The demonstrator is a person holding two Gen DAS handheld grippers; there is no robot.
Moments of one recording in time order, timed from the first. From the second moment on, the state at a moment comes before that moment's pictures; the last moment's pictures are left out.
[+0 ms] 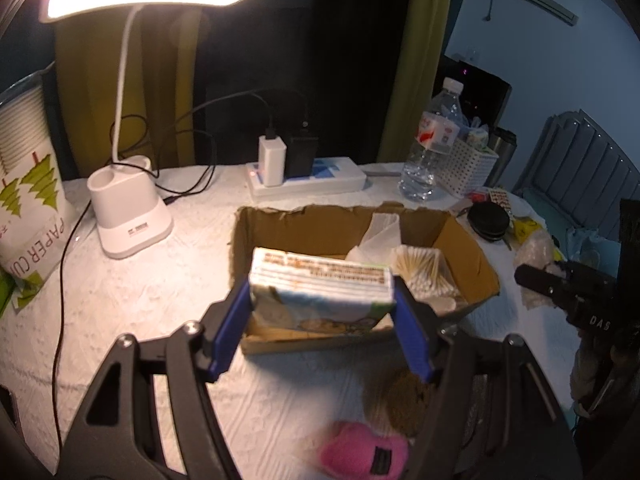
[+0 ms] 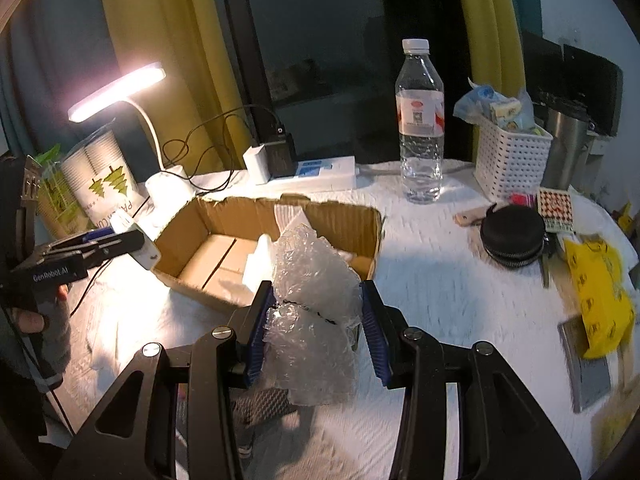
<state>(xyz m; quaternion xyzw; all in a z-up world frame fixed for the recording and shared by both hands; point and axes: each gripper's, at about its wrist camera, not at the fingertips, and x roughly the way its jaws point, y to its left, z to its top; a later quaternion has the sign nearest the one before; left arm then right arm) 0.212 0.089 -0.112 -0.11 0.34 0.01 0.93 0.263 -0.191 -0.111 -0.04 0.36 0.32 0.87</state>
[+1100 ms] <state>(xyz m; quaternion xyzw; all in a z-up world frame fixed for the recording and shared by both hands) 0.236 0.086 -0.128 -0.11 0.36 0.01 0.93 0.304 -0.168 -0.131 -0.04 0.36 0.31 0.88</state>
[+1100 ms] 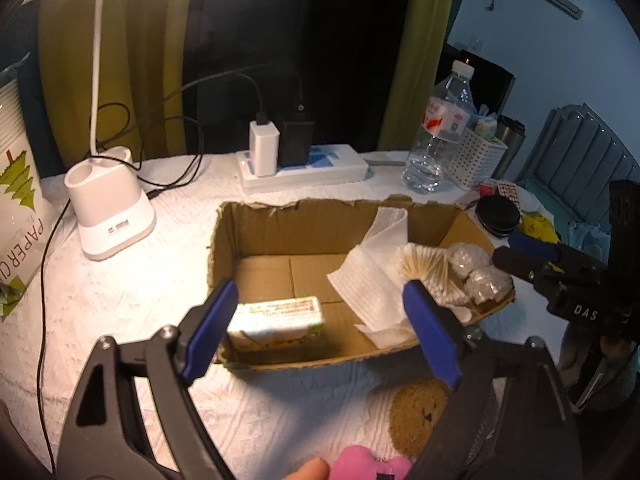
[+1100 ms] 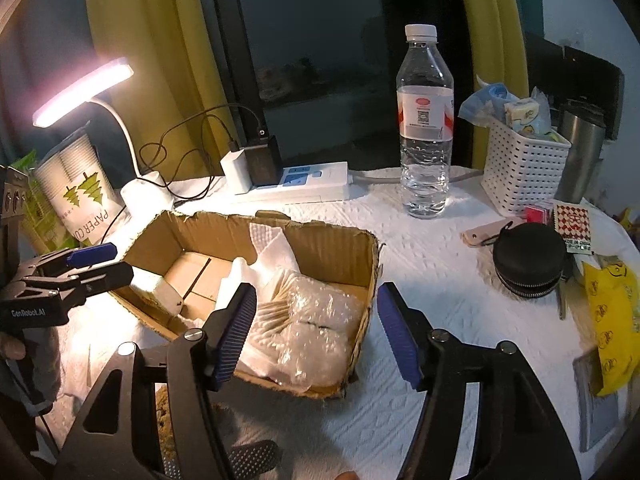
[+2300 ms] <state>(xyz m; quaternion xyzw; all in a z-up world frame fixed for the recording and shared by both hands) 0.150 0.070 -0.118 -0.11 0.33 -0.02 0.94 0.203 -0.165 -0.105 -0.05 0.34 0.33 0.88</state>
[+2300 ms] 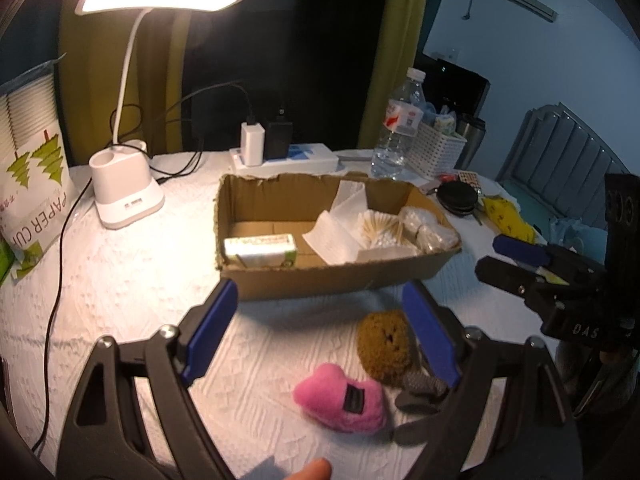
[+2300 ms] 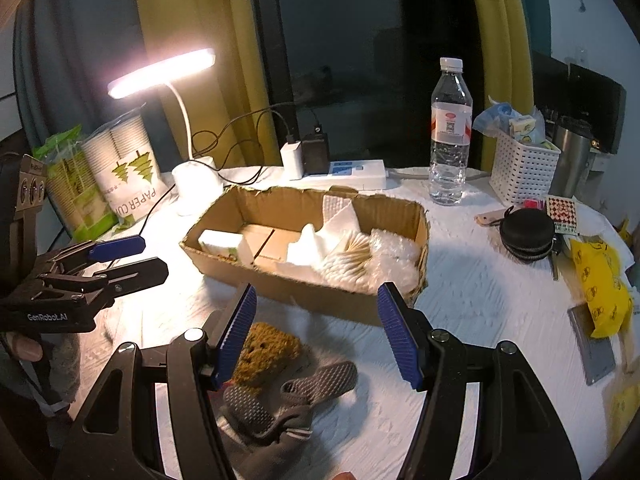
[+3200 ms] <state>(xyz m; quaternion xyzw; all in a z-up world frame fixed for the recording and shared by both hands) 0.120 0.054 -0.164 -0.11 0.38 -0.02 0.92 0.164 -0.160 -0.175 -0.08 0.42 0.34 0.83</state>
